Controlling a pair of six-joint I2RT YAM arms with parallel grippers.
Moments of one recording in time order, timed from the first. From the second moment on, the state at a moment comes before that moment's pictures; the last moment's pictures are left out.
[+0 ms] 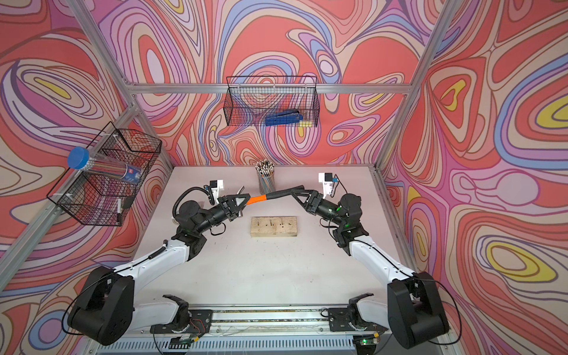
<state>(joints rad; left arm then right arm) -0.37 1.31 0.62 0.83 0.63 -1.34 0.27 1.26 0.68 0.73 -0.79 1.14</state>
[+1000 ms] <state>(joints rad) -0.36 1.49 0.69 1.04 0.84 -1.52 0.20 1.25 0.71 0.63 -0.88 1.06</state>
